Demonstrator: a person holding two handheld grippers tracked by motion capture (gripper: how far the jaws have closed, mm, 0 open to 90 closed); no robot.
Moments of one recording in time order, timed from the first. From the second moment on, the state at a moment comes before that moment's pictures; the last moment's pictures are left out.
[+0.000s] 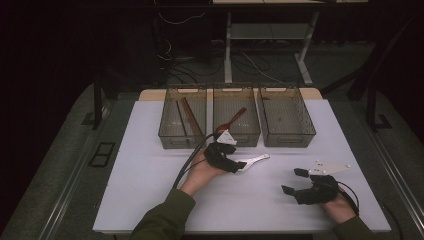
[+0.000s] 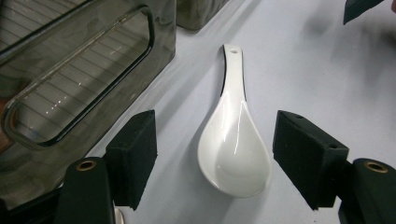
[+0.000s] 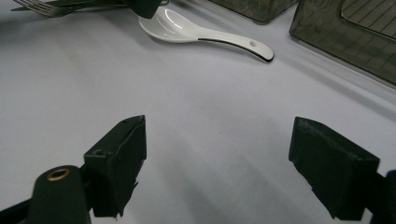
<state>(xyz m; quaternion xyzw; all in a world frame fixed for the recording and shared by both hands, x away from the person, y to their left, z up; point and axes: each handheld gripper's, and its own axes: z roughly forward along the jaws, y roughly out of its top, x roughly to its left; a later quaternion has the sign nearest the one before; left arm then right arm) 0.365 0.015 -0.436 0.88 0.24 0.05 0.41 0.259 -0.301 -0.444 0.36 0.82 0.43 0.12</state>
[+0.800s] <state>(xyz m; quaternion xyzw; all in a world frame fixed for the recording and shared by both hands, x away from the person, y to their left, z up) 0.361 0.004 -0.447 0.90 0.22 0.04 0.38 0.259 -0.301 -0.444 0.36 0.82 0.43 0.12</state>
